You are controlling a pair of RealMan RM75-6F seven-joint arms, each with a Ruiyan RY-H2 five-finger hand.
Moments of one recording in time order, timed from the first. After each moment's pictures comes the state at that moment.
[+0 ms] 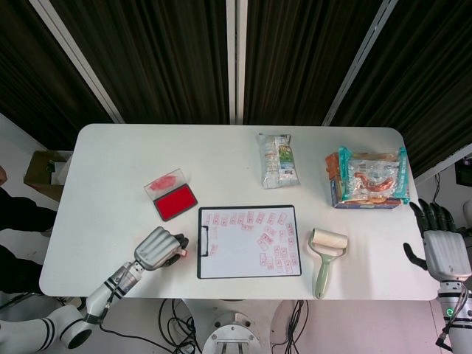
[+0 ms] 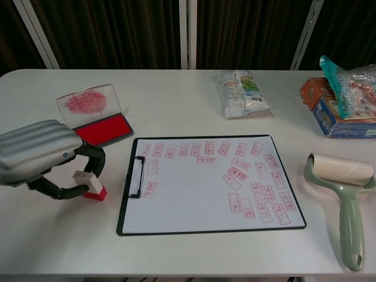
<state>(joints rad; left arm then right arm) -0.49 -1.60 0.08 -1.32 1.71 1.16 0.17 0.10 -1.12 0.07 -1.62 -1.41 1.39 -0.12</state>
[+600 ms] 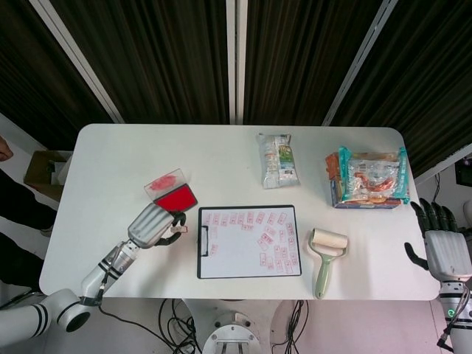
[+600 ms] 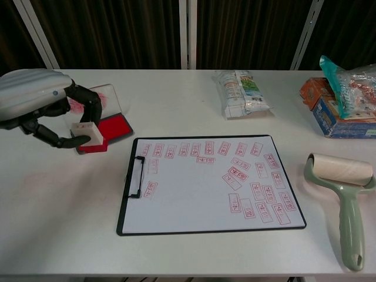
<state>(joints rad) -0.57 -1.49 -0.05 -1.42 1.63 1.14 0.02 0.09 -1.11 0.07 -1.62 -1.42 1.41 -0.12</state>
